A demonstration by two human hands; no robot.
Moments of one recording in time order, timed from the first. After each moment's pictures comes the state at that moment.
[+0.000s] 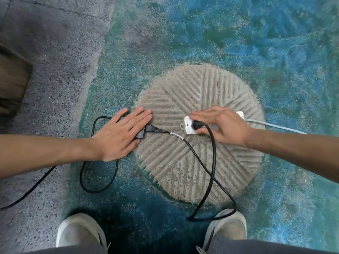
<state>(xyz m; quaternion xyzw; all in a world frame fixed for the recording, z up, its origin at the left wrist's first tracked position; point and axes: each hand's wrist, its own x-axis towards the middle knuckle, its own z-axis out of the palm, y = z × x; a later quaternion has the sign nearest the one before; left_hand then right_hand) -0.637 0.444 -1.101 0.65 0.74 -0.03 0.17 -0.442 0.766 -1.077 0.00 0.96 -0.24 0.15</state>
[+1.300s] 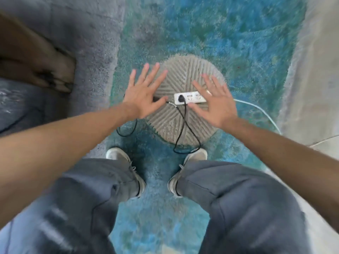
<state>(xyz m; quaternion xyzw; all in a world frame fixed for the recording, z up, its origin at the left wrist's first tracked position) -0.605 0.508 -0.870 0.48 0.84 0.02 0.25 -0.418 0.715 -0.848 0.20 0.95 -0.10 0.24</state>
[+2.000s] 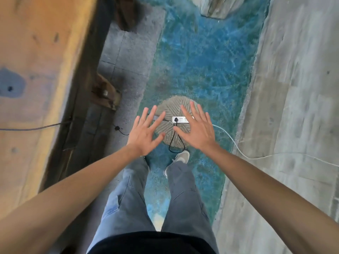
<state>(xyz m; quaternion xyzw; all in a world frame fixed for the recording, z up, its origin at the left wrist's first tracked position) -0.521 0.434 -0.434 0.40 0.87 0.11 0.26 -0.415 0.648 -0.422 0.20 0.95 -0.17 0.19</state>
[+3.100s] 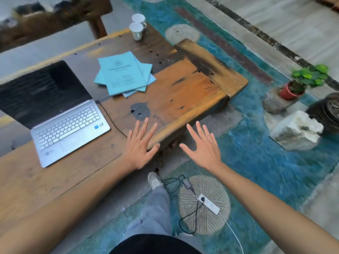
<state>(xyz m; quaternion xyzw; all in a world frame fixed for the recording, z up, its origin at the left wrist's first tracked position) -0.617 0.245 -0.268 0.03 0.98 0.18 0.08 -0.661 0.513 -0.274 -0.12 0.97 -0.15 0.12</state>
